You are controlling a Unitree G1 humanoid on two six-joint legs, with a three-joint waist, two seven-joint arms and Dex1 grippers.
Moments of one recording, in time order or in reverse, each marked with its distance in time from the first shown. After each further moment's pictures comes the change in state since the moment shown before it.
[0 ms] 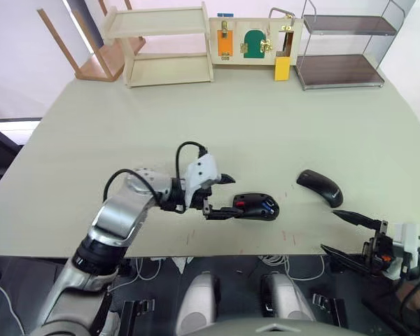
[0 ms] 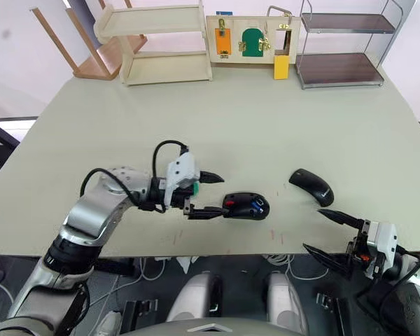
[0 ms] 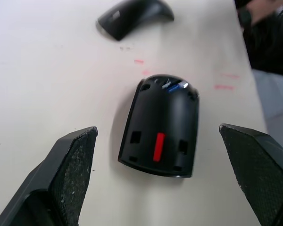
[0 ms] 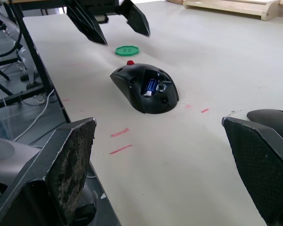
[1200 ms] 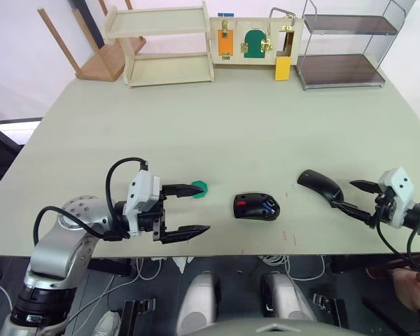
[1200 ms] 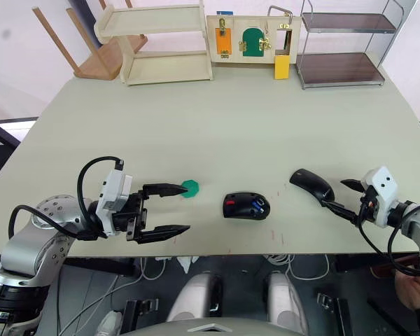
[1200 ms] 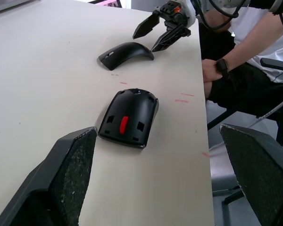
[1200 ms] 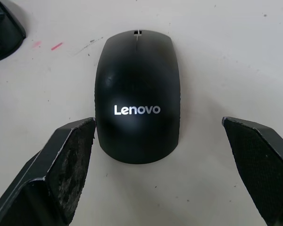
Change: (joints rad) left arm 0.356 0.144 0.295 -0.035 -0.261 -0.263 -0.130; right arm -0.355 -0.210 0.042 0.197 -0.190 0.462 -0.243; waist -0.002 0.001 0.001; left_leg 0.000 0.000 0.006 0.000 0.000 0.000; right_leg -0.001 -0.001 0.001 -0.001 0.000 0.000
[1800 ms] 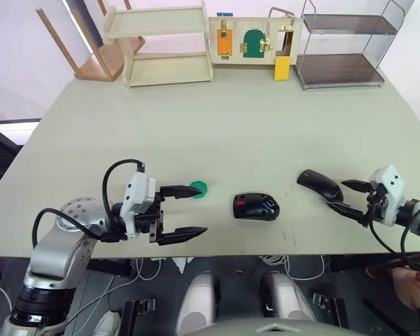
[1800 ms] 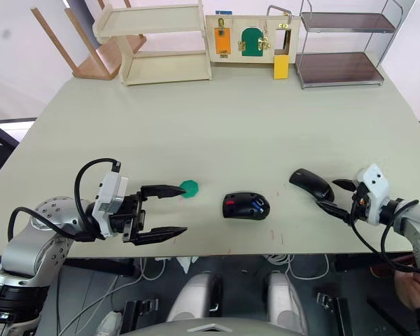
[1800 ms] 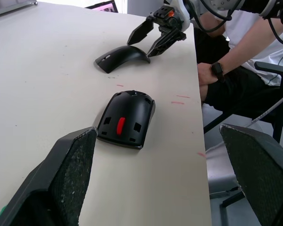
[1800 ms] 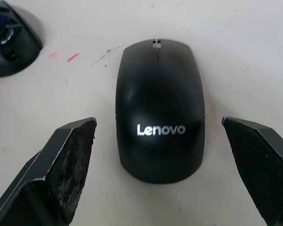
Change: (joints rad) left arm 0.007 0.000 0.000 0.020 -0.017 -0.036 -0.020; right arm -0.028 0.017 0.021 -0.081 0.004 0.104 -0.016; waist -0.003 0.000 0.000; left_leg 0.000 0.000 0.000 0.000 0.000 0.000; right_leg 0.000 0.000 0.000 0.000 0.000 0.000
